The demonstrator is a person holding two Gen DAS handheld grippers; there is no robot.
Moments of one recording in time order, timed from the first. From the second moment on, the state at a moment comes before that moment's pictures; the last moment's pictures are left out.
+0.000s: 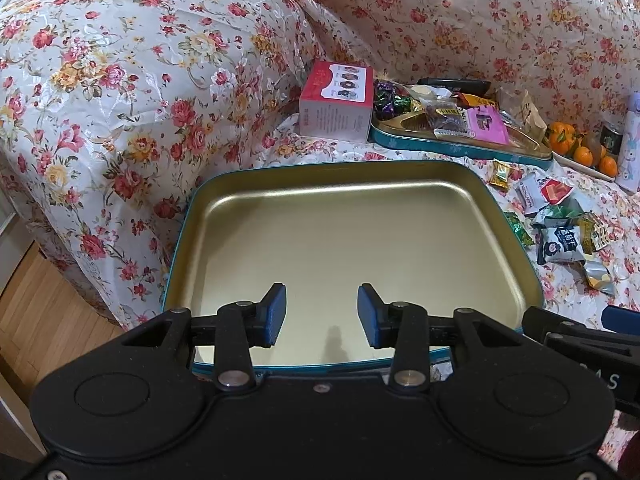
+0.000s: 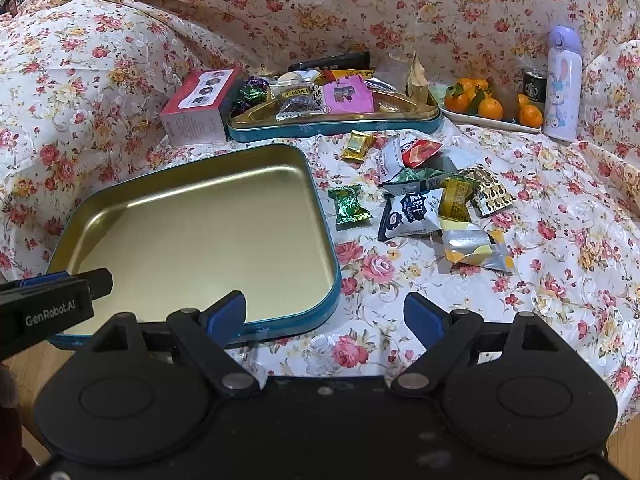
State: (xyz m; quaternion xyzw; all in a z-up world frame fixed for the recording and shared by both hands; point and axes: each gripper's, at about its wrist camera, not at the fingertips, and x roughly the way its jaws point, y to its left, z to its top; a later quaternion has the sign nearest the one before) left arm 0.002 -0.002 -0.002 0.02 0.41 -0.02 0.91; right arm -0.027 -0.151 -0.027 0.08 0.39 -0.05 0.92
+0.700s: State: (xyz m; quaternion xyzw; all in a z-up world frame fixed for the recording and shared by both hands) left arm 0.002 -0.003 -0.003 0.02 0.41 -0.02 0.91; right arm -0.026 -0.151 -0.024 0.08 0.39 -0.05 0.92
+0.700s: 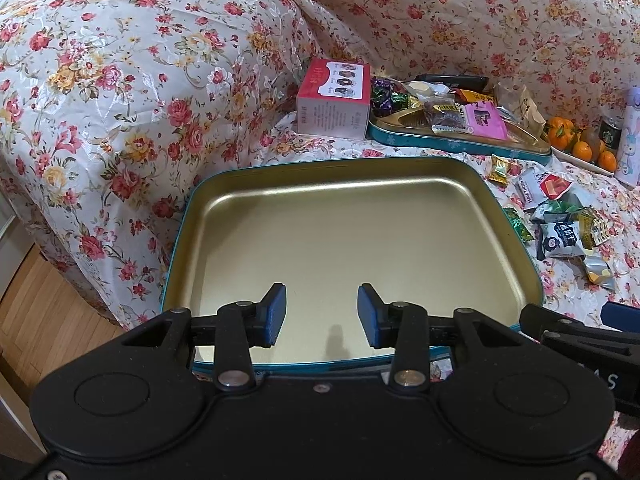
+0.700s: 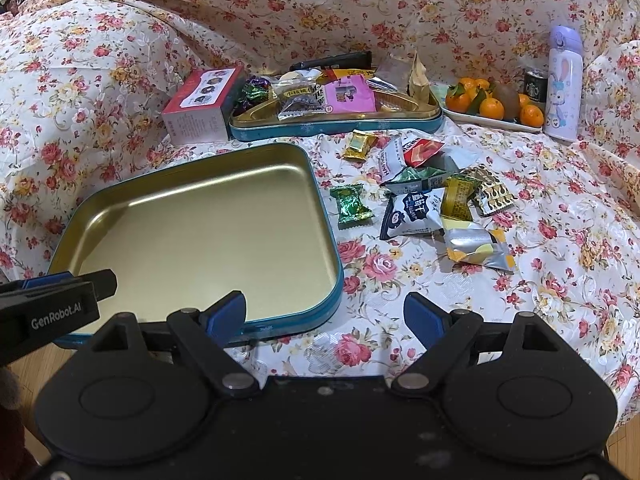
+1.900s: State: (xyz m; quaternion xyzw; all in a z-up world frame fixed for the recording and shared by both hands) left arm -0.001 -0.007 -0.006 0.03 0.41 -0.02 0.91; right arm -0.026 -0.150 -0.023 0.08 0.39 -0.04 0.91
